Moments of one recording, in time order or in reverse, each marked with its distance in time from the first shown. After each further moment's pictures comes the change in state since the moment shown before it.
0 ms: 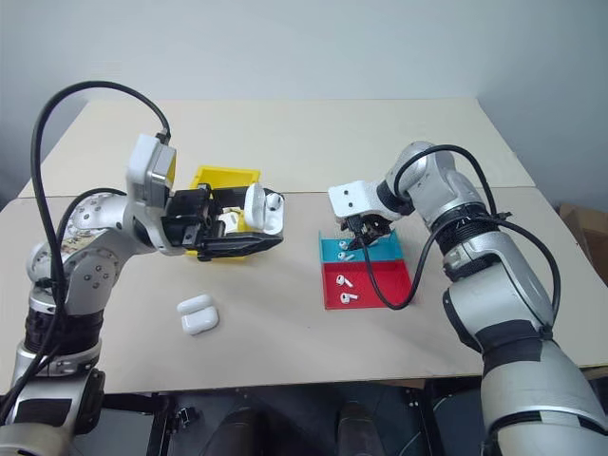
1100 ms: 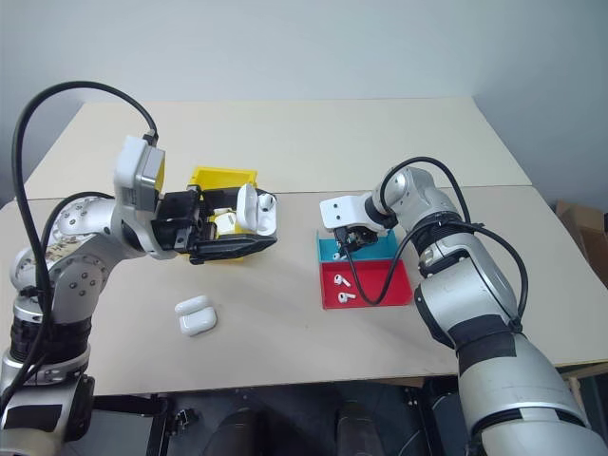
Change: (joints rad) left arm 0.022 0.039 0.022 -0.049 -0.025 0.017 0.043; right arm -0.019 0.113 -0.053 0.234 -0.153 -0.116 -0.190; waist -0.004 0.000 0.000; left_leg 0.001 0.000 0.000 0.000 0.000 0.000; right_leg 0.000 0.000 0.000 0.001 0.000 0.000
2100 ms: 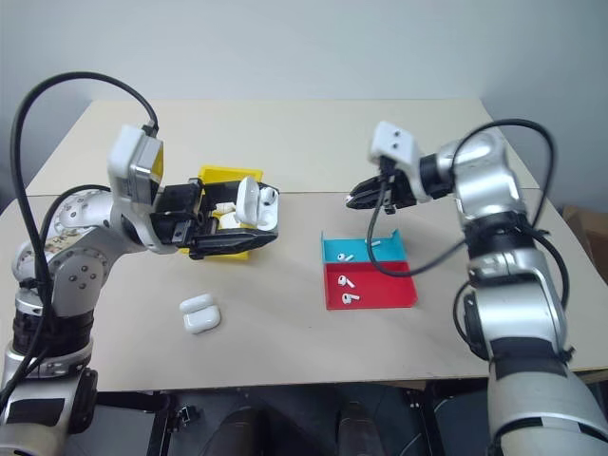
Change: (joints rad) left arm -0.051 -0.022 -0.010 0.041 -0.039 0.003 -0.035; right arm 0.291 -0.236 -0.471 -0.831 0.485 0.844 0.202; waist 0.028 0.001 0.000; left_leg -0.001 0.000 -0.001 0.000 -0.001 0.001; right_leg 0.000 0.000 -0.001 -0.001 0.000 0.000
